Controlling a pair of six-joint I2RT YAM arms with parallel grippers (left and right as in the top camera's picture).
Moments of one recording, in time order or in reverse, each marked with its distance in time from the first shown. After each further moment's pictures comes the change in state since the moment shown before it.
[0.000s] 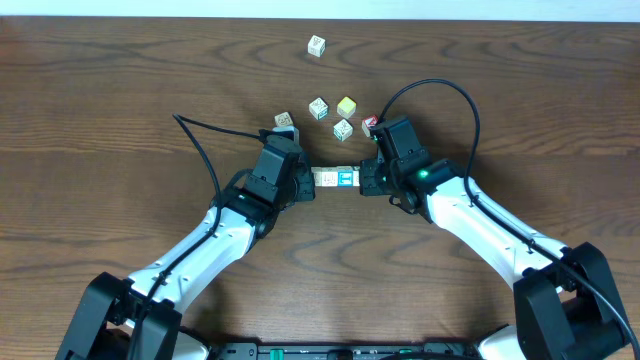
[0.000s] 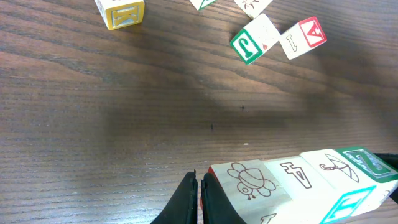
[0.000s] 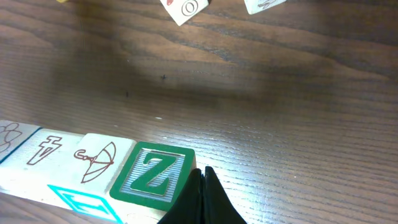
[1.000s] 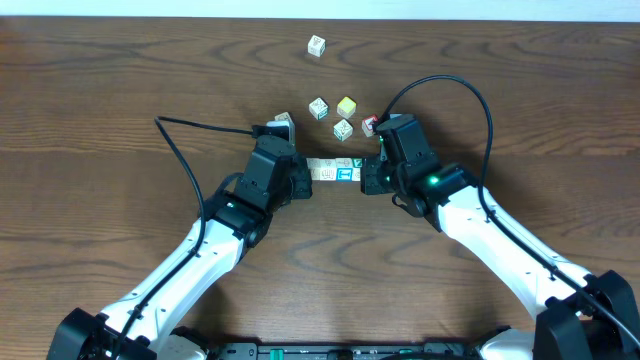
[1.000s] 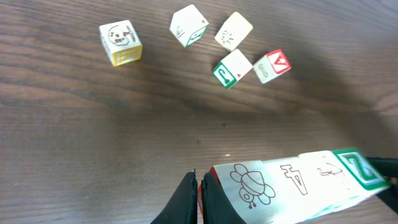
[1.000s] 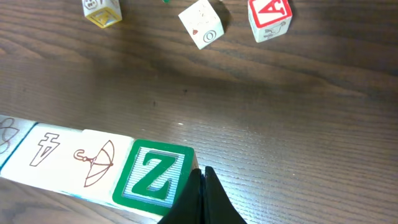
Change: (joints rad) left arm -0.005 -0.124 0.000 -0.032 -0.029 0.019; right arm 0.015 -0.103 0.000 -0.019 0.011 0.000
